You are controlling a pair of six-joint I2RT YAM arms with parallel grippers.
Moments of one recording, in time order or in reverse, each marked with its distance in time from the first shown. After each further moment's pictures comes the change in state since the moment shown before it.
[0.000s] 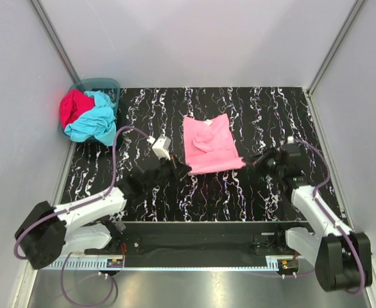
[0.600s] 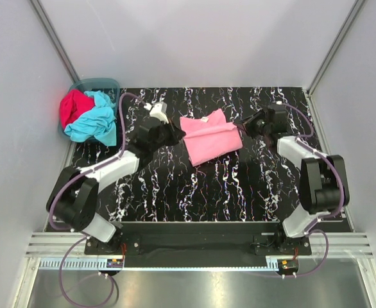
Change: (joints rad) left arm 0.281 0.402 0.382 -0.014 0.092 0.101; right arm 0.006 0.662 0.540 0.190 0.008 0.068
